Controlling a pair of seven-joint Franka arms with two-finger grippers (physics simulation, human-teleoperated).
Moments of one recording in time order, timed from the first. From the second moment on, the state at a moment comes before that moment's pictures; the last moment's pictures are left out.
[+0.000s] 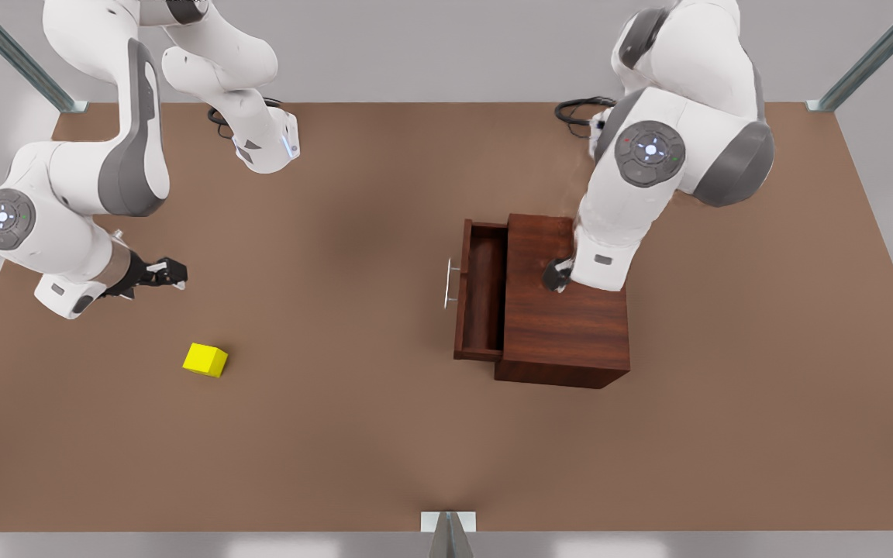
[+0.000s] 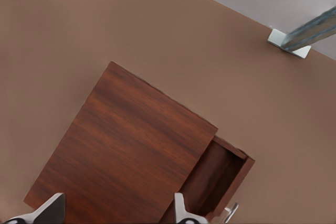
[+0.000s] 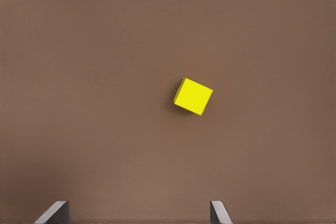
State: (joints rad) left arm -0.31 0.54 -0.13 -0.77 0.09 1.24 -0.95; right arm 0.14 0.20 -0.12 -1.54 -0.01 1.61 -0.20
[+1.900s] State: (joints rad) left arm 0.01 0.23 -0.18 -1.36 0.04 1.26 -0.19; right arm 0.01 0.73 -0.11 -1.66 0.14 2.21 -0.01
